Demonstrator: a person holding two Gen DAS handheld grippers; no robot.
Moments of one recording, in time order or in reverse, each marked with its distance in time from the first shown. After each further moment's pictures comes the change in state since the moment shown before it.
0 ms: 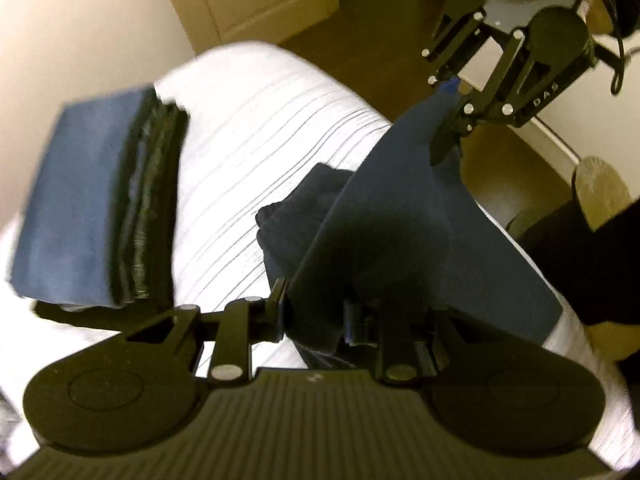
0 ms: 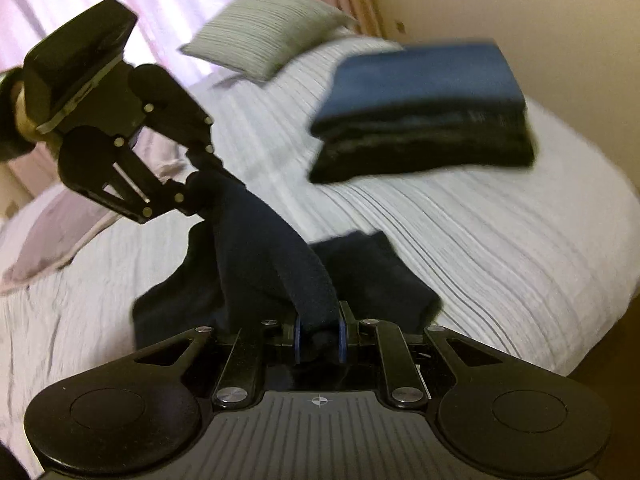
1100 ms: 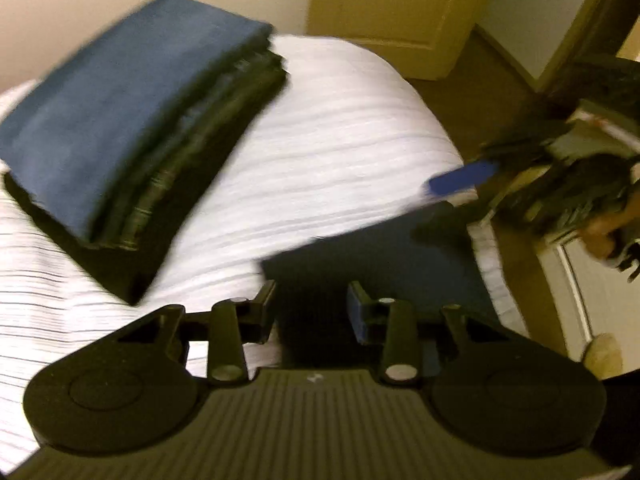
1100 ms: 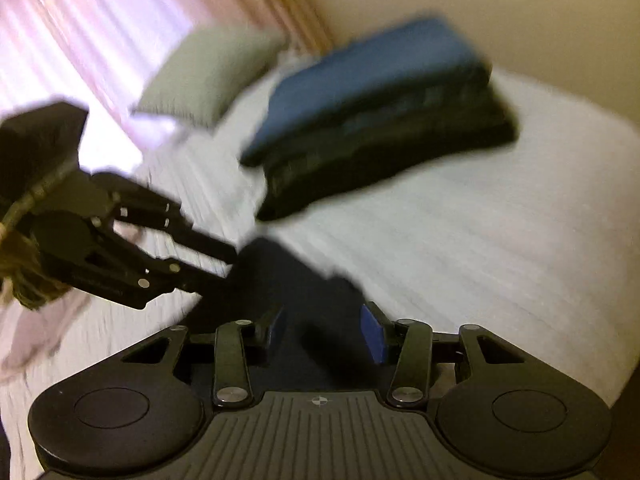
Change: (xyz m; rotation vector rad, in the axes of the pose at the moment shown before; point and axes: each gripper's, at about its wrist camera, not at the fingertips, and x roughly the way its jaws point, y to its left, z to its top) left arm 0.060 0.050 -0.027 -0.477 -0.106 0.005; right arm 0.062 -0.058 0.006 0.173 -0.093 -0.001
